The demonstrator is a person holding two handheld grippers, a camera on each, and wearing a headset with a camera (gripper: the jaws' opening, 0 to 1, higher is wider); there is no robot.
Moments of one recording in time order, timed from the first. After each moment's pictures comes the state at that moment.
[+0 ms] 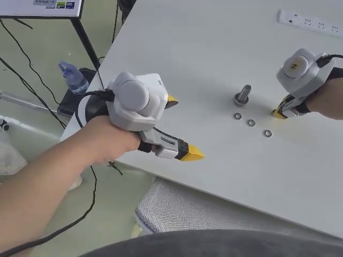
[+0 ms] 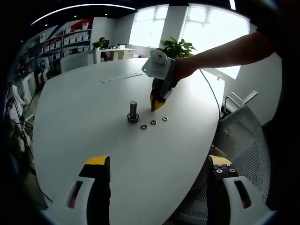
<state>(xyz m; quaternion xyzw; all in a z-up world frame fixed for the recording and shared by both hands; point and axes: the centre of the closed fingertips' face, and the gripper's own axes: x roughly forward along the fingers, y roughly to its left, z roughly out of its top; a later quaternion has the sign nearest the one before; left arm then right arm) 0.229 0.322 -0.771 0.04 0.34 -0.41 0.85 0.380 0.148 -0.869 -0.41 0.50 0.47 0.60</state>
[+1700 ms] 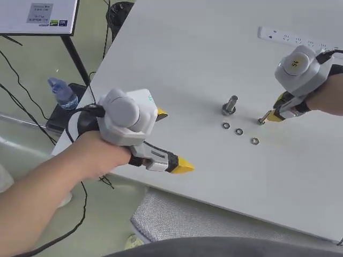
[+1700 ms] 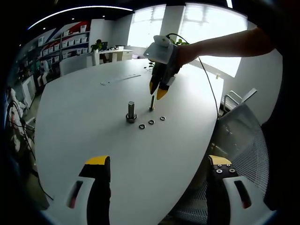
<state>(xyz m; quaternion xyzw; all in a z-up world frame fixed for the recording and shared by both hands) 0.220 0.323 -0.768 0.05 0.33 -0.41 0.85 0.381 0.145 -0.821 -0.41 0.48 0.49 0.60</state>
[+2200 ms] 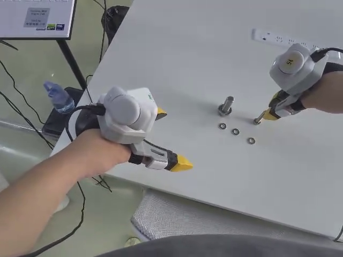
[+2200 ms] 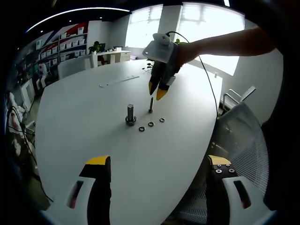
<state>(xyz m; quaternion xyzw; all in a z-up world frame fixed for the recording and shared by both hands) 0.224 0.321 -0.762 0.06 0.33 -0.42 0.84 0.370 0.150 -0.808 -0.41 0.48 0.49 0.60</state>
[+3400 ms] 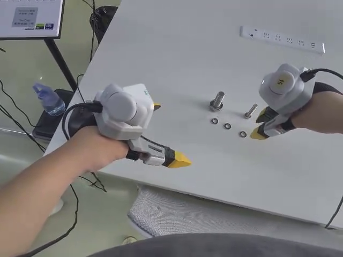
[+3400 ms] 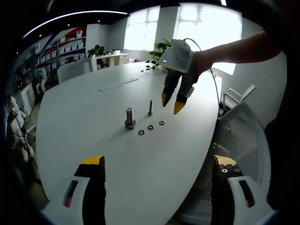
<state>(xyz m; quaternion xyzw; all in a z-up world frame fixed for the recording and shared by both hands) 0.225 0.314 -0.757 0.07 0.31 -0.42 0.85 0.306 0.146 -0.817 -0.38 0.48 0.51 0.60</state>
